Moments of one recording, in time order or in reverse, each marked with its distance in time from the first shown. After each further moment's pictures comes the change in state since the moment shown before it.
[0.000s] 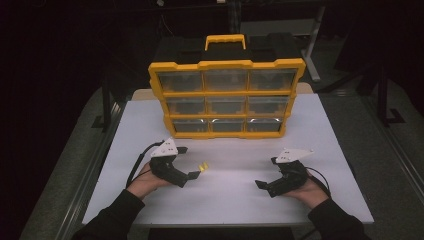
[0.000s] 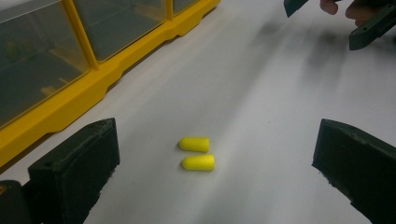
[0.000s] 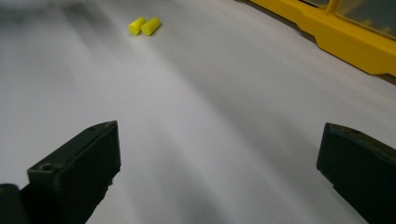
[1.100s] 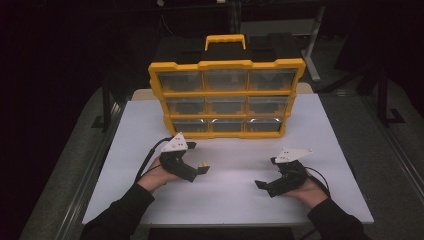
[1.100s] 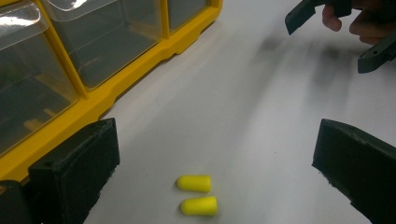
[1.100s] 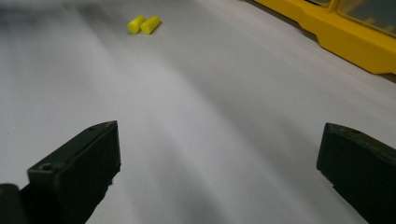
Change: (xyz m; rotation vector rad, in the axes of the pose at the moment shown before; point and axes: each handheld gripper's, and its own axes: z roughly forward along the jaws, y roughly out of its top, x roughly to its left) left arm 0.001 0.015 0.023 -0.023 -0.007 0.017; right arm 0.000 0.000 0.002 0.005 0.002 -0.003
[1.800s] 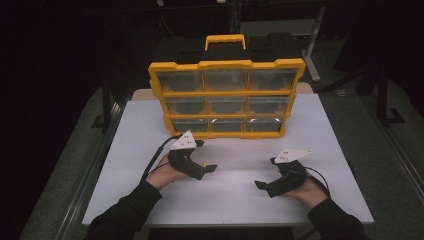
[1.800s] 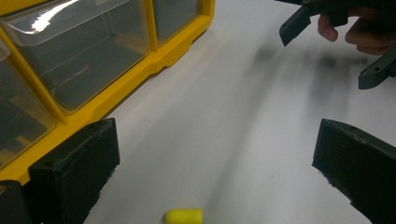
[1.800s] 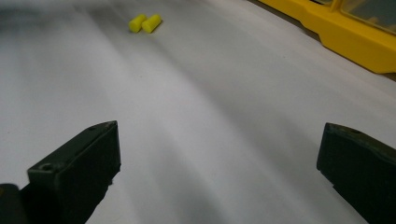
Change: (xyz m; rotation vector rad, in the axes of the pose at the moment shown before) left arm -0.005 0.011 0.020 -0.014 -0.023 0.010; right arm 0.000 0.000 0.001 0.004 0.004 0.000
